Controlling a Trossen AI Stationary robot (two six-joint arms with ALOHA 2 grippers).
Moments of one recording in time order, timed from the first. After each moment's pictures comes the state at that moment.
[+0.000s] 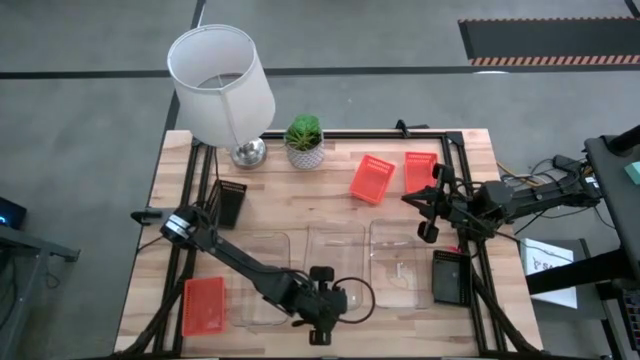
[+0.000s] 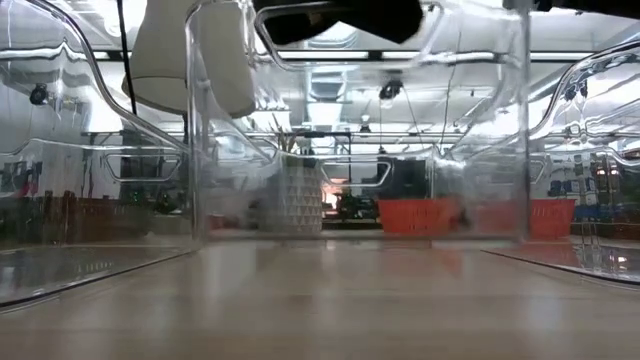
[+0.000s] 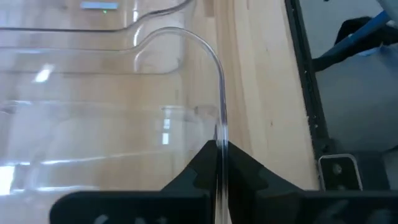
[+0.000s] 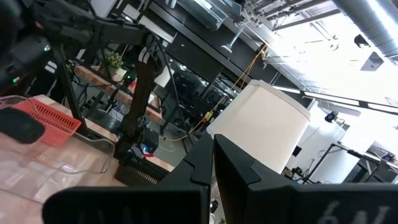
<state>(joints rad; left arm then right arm) -0.53 2.05 1.74 -0.60 -0.23 -0.43 0.19 0.55 0.34 0.49 0.21 -0.69</state>
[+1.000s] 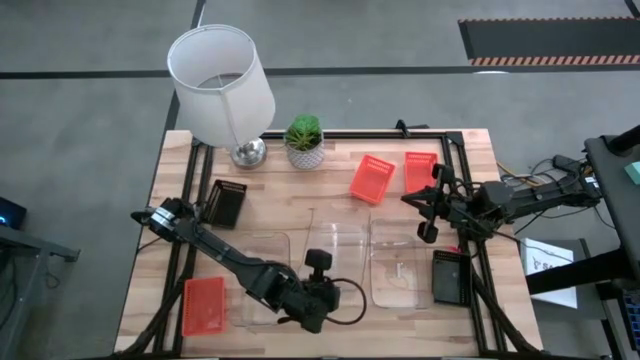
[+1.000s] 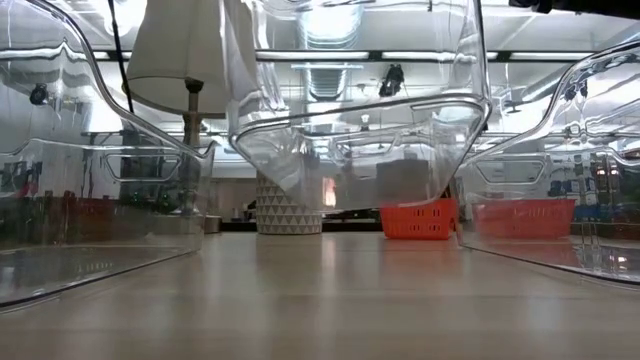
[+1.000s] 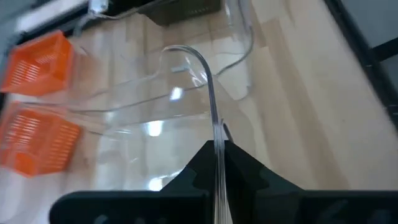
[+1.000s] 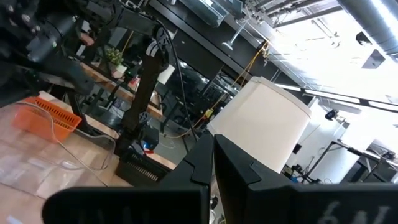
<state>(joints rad) -0.55 1.94 1.74 -0.67 -0.52 -0.10 0.19 0.55 0.34 0.47 0.22 -0.69</state>
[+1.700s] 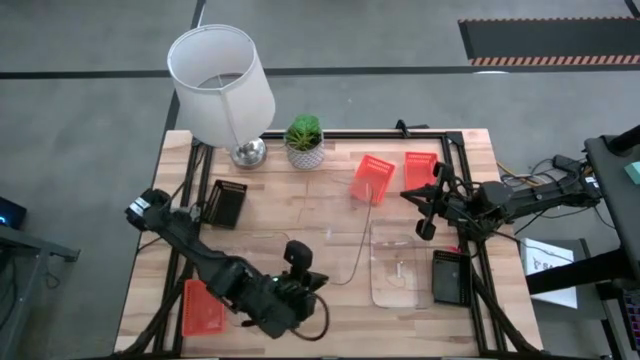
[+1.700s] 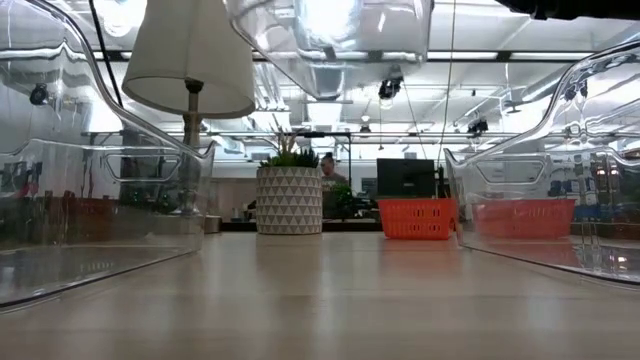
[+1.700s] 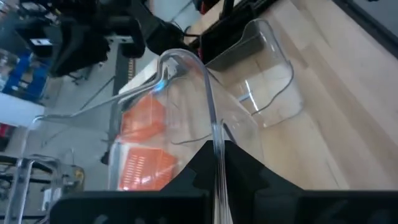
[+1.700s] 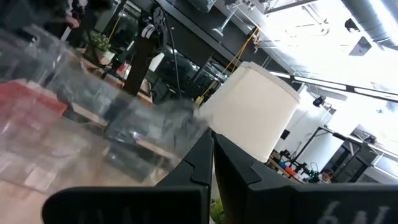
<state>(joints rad) -0.65 1.76 1.74 -0.70 -0.78 0.19 0.19 0.55 0.34 0.45 0.29 -0.69</state>
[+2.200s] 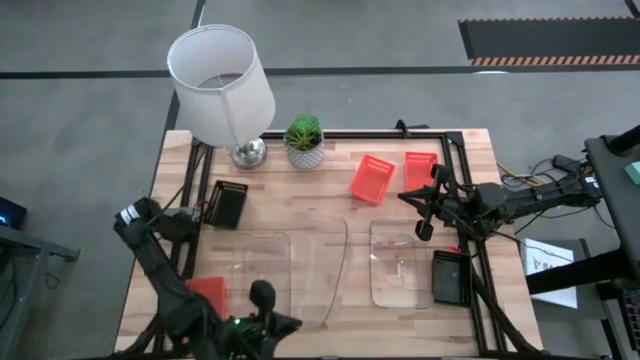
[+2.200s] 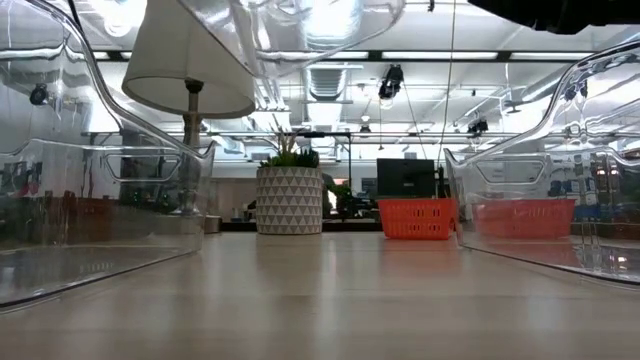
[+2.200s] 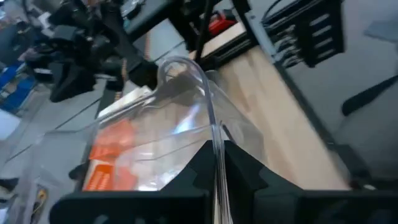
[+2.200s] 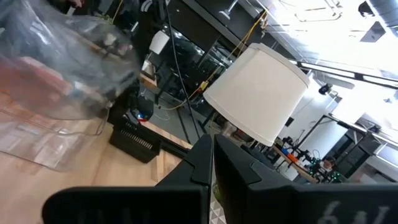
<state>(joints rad) -0.91 1.77 1.78 -0.70 -0.92 -0.07 0.19 0.56 0.34 0.38 0.32 -0.68</state>
